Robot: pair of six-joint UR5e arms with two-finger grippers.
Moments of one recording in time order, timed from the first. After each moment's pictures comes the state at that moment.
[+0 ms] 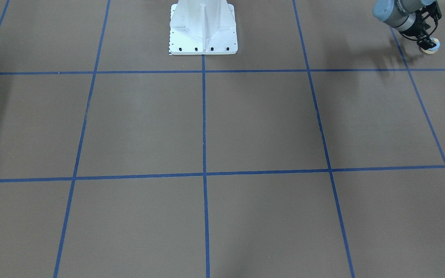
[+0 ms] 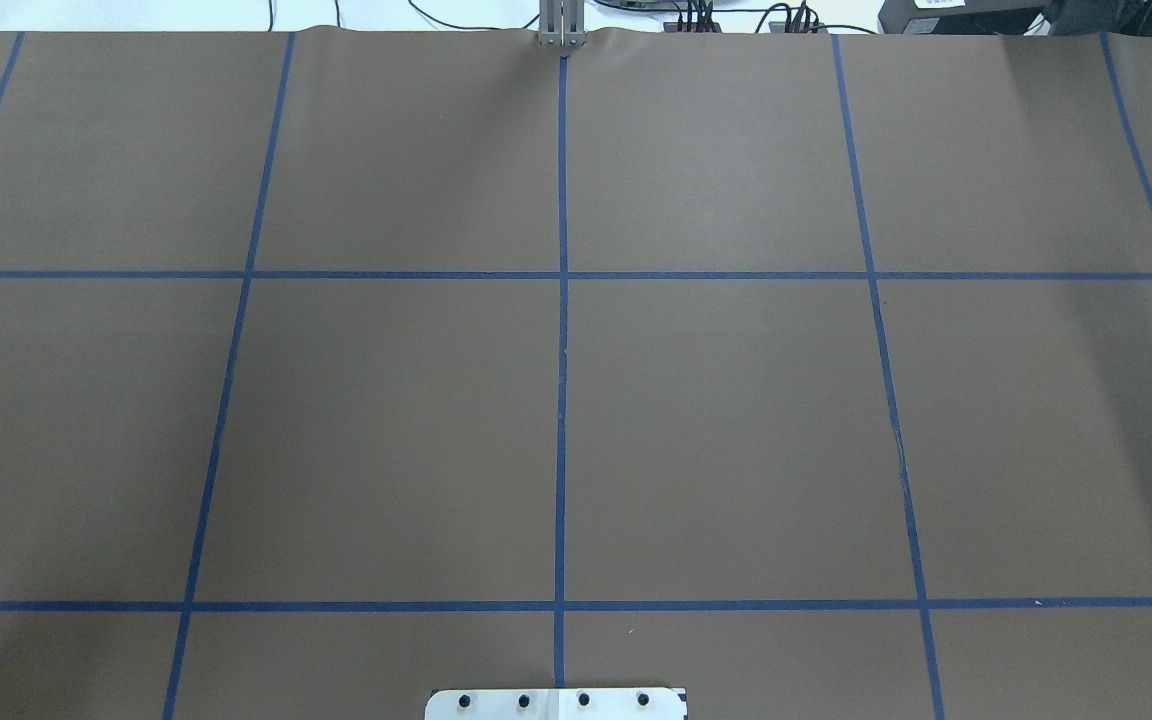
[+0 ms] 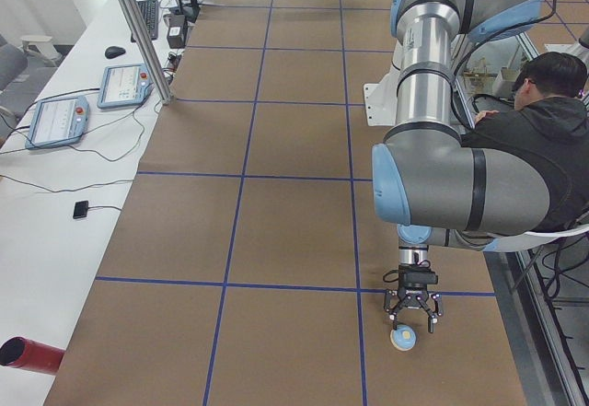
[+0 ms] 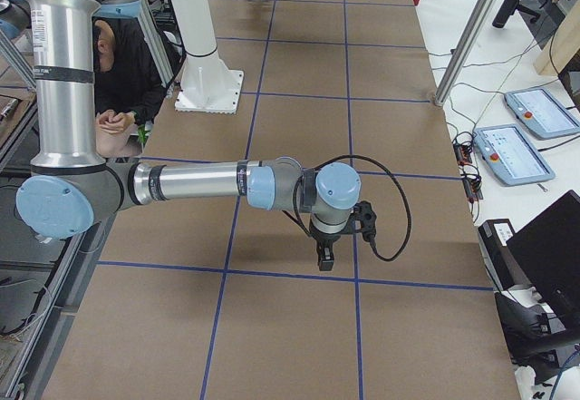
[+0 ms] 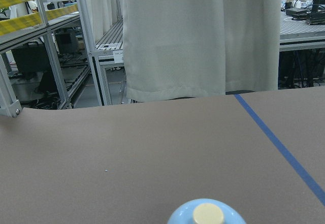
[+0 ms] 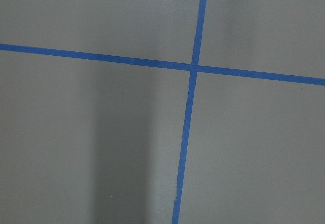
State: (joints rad) left arm 0.28 -0.91 -1.79 -1.68 -1.64 -3.31; right arm 1.59 -1.60 1.70 -1.72 2.40 -0.15
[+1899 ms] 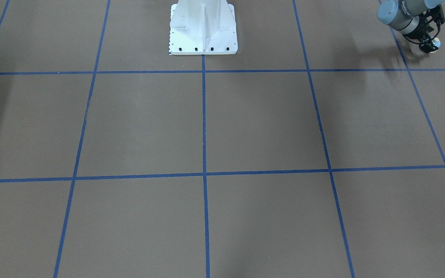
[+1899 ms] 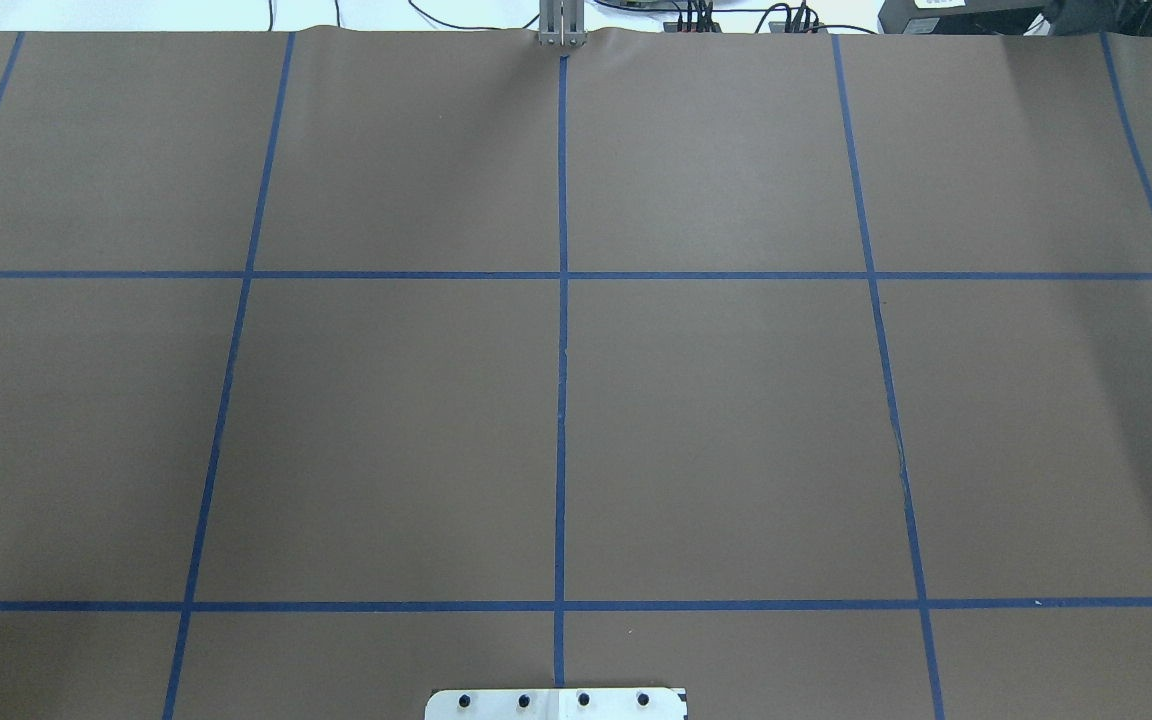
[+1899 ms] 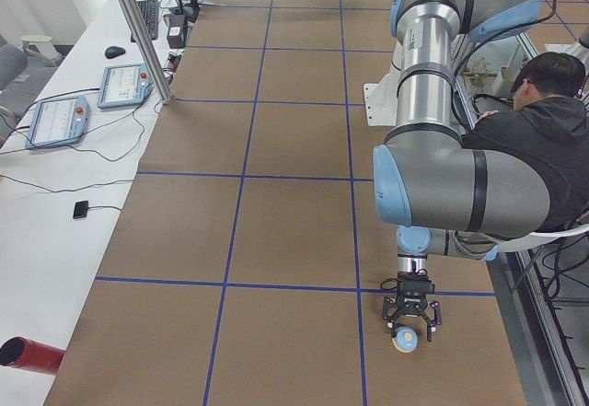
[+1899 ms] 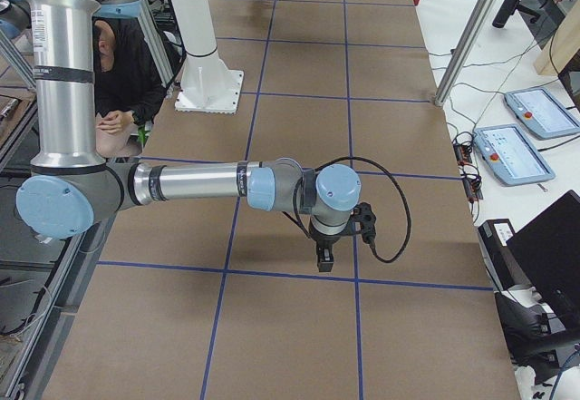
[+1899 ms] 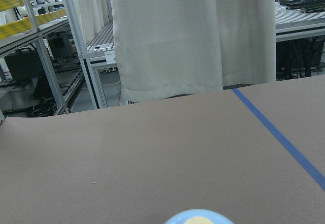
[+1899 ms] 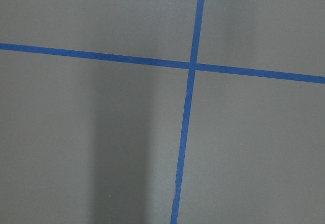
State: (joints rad) left arm 0.27 -0.92 -1.75 -1.72 -1.63 -3.25; right arm 1.59 -1.60 1.70 -1.73 2.39 -0.15
